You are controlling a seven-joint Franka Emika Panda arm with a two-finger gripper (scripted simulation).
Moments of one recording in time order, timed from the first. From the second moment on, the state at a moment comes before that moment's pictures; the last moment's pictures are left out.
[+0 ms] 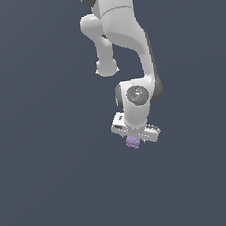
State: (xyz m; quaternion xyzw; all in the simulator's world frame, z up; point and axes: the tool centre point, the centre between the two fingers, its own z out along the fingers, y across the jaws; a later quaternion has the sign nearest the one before) arm 0.021 0.081 0.042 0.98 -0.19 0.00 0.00
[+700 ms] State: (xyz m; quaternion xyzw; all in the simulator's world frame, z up) arm 0.023 0.081 0.040 0.98 -0.19 0.00 0.00
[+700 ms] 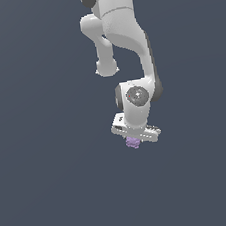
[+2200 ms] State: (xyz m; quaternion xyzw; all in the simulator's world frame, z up) arm 0.091 0.003 0.252 0.96 -0.16 0.11 -0.19
